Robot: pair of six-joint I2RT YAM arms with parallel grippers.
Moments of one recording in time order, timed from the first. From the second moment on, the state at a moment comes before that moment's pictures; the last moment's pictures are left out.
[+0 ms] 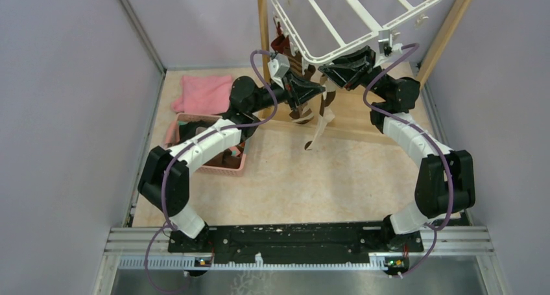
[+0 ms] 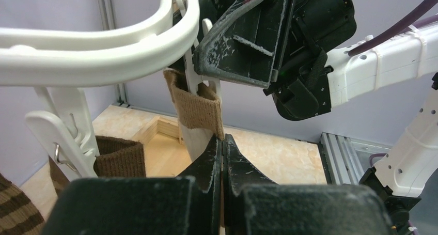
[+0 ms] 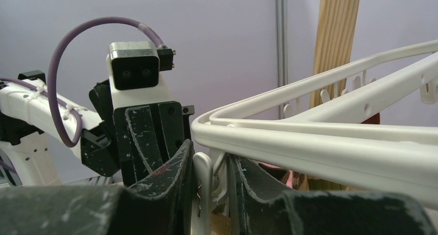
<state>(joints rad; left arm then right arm) -0.62 1.62 1.25 0.78 0.71 -0.36 0.21 1.53 1.11 1.28 -0.90 0.82</state>
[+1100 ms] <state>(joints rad) -0.62 1.53 1.16 0.74 0.65 -0.36 0.21 1.32 0.98 1.06 -0.87 0.65</state>
